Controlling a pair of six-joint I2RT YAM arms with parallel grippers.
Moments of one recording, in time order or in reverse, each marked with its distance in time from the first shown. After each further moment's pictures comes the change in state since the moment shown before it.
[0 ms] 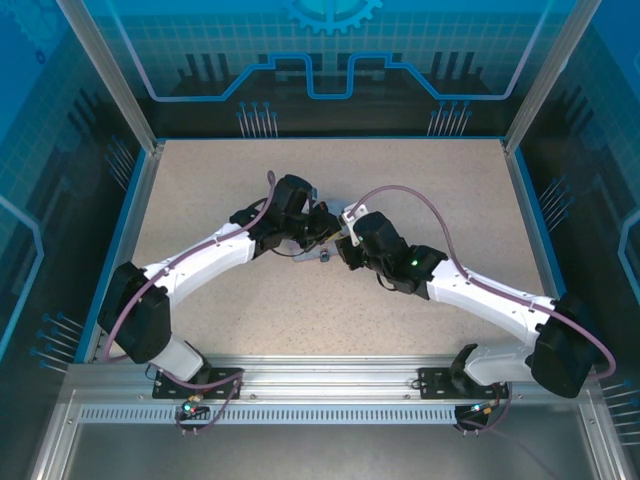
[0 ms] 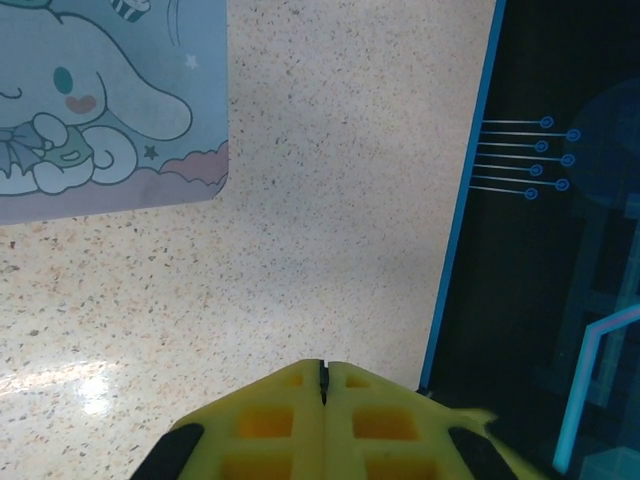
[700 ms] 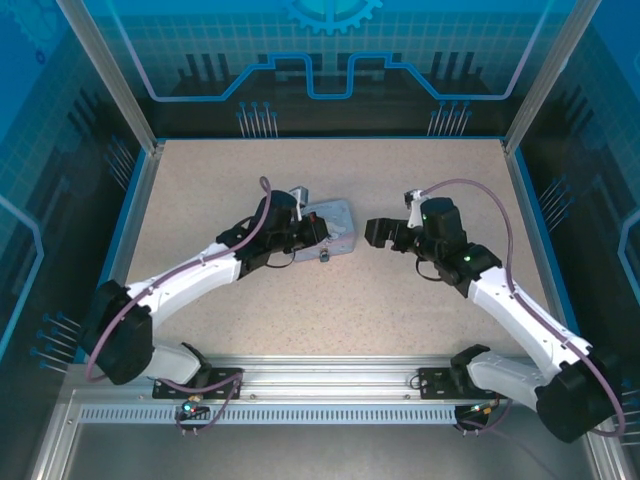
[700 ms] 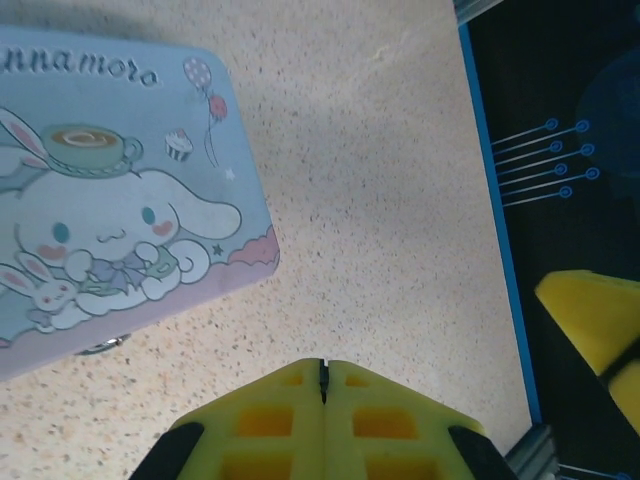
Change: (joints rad) left arm 0.001 -0.167 -0.234 0.222 -0.169 0.316; right arm -0.413 -0.196 -0.102 -0.036 -0.413 0.316
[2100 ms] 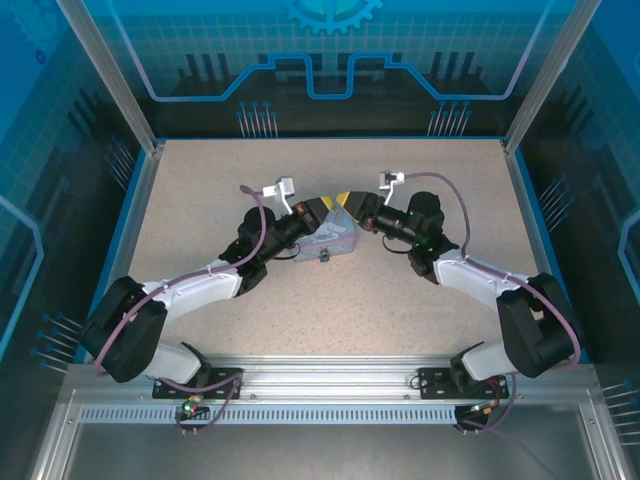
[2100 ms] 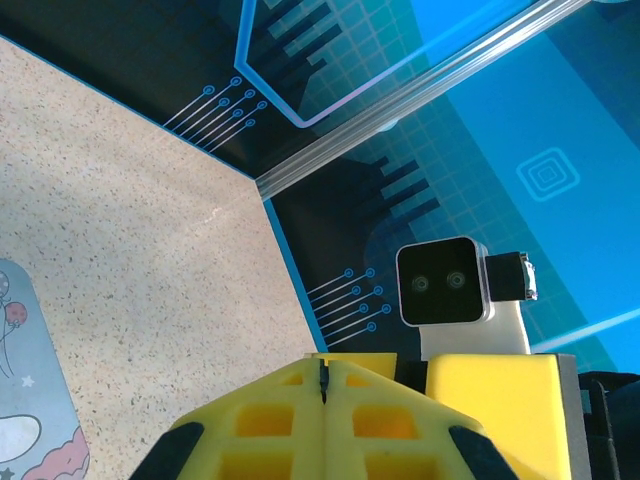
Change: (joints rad) left arm 0.019 0.040 -0.224 0.802 -0.016 -0.161; right arm 0.026 0.349 -0.094 1.019 -0.407 0.614
